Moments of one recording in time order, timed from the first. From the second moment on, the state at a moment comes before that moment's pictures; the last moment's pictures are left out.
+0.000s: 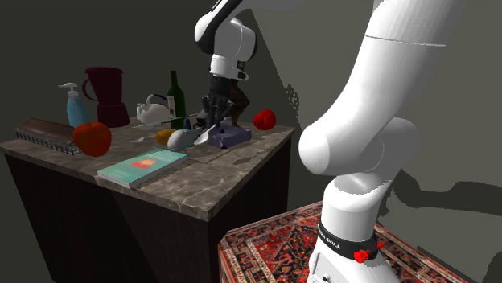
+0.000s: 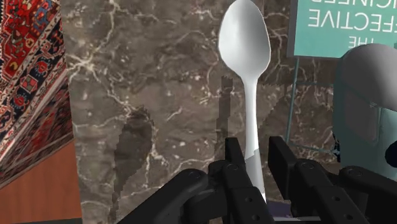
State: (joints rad) arm -0.13 -0.26 0.37 -2.28 0.34 2.09 0.93
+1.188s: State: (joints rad) arm -0.21 0.36 0.29 -1.51 0.11 1.89 0.88
